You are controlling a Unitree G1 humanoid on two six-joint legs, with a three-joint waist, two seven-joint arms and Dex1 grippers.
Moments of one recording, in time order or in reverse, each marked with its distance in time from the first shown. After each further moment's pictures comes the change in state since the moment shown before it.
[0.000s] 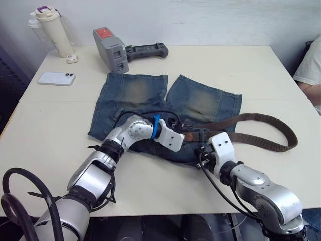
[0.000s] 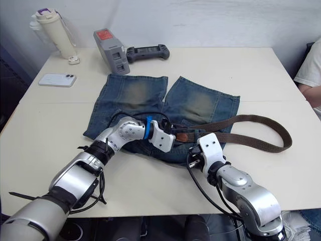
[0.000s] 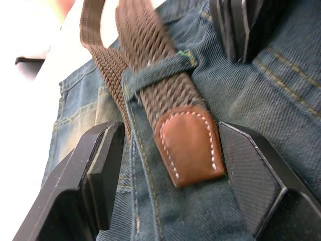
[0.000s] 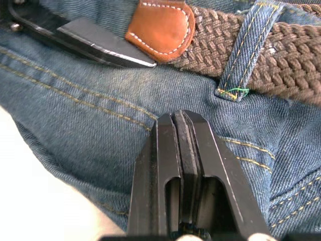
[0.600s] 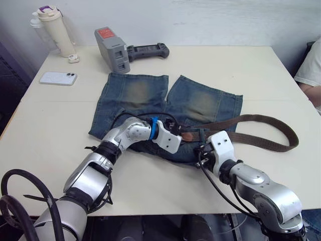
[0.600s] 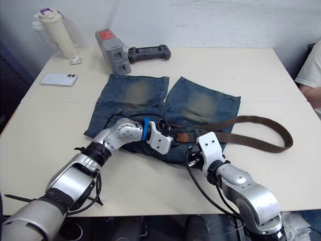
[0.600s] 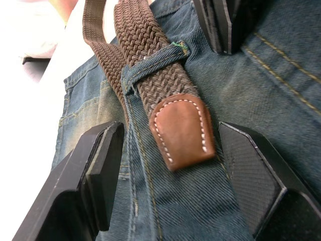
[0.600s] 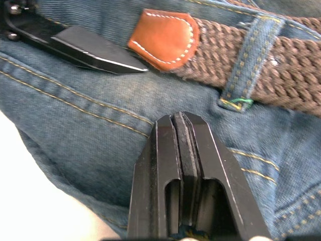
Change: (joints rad) left arm -0.018 0.013 -0.039 -0.023 0.110 0.027 0.089; right arm -0.015 0.008 0.000 0.000 -0.020 0.010 0.015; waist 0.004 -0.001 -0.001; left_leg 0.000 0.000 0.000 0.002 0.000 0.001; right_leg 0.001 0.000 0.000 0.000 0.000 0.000
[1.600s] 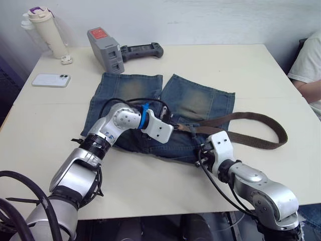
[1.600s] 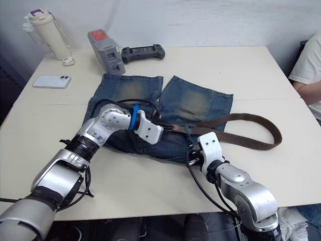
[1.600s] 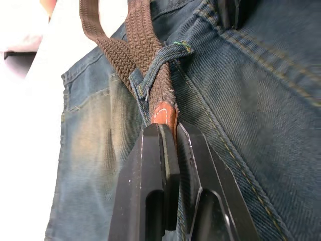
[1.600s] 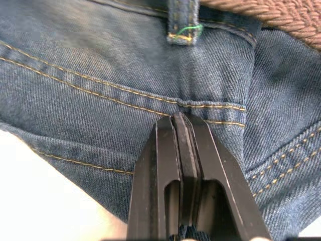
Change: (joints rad) left arm -0.006 0.146 0.071 -0.244 -0.208 0.164 -0.312; right arm -0.022 0.059 -0.031 0.046 -0.010 0.049 -0.002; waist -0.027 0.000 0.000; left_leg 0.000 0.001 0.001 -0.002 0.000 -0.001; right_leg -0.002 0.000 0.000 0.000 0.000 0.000
